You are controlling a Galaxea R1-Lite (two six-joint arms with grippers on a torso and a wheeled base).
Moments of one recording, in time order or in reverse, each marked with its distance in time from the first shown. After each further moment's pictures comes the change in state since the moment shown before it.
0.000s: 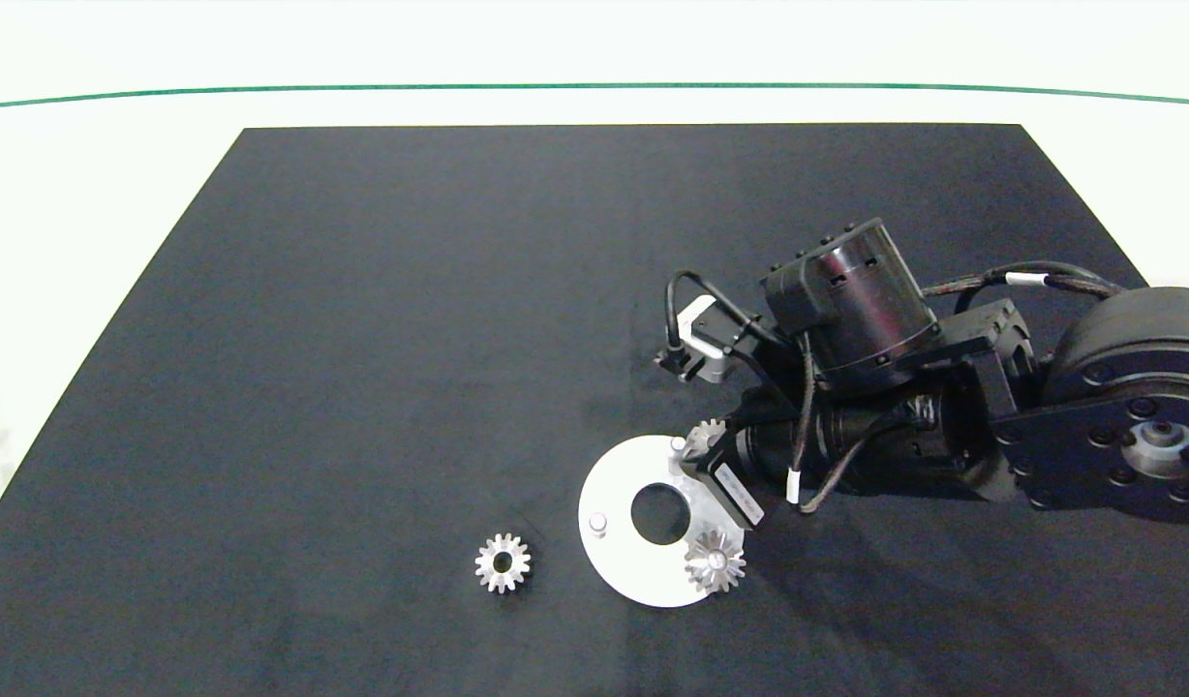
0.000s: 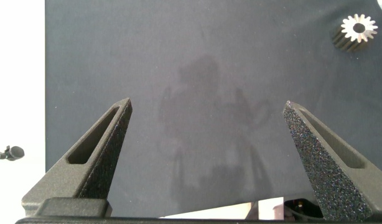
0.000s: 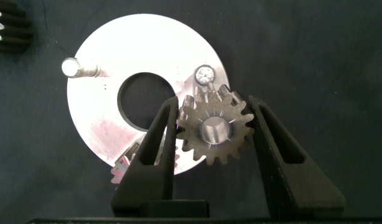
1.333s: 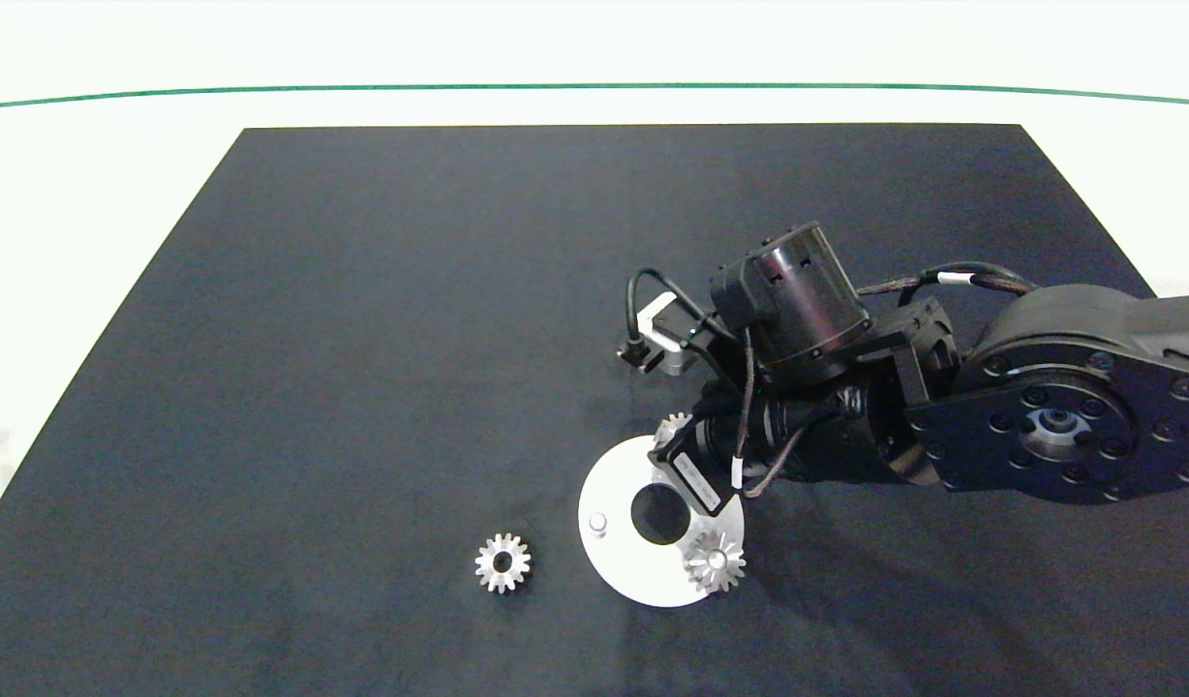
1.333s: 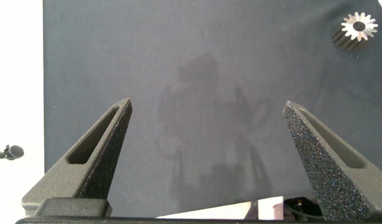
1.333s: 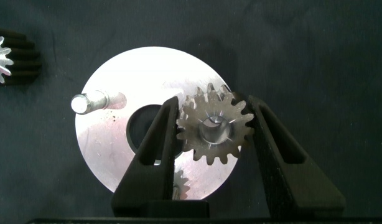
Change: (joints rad) left arm -0.001 0.007 0.001 0.000 0.000 0.000; right arm 0.015 0.082 -0.088 -0.006 -0.001 0.016
